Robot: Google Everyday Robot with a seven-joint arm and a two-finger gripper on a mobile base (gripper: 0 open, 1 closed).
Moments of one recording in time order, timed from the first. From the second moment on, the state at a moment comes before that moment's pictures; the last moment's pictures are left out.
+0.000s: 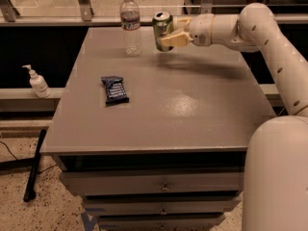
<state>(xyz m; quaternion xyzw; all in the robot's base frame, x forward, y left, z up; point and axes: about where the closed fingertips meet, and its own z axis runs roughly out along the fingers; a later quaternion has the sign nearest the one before) 0.787 -0.058 0.910 -0.49 0.60 0.29 0.57</state>
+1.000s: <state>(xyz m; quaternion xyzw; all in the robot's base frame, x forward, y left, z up) 0.795 -0.028 0.875 -0.48 0.61 0.32 0.54</state>
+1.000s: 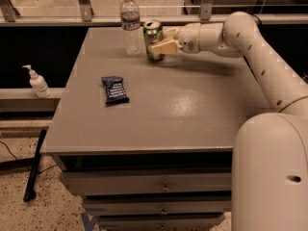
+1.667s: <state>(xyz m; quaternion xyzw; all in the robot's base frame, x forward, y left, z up) 0.796 -0.025 0.871 -0.48 0.62 0.33 0.54</state>
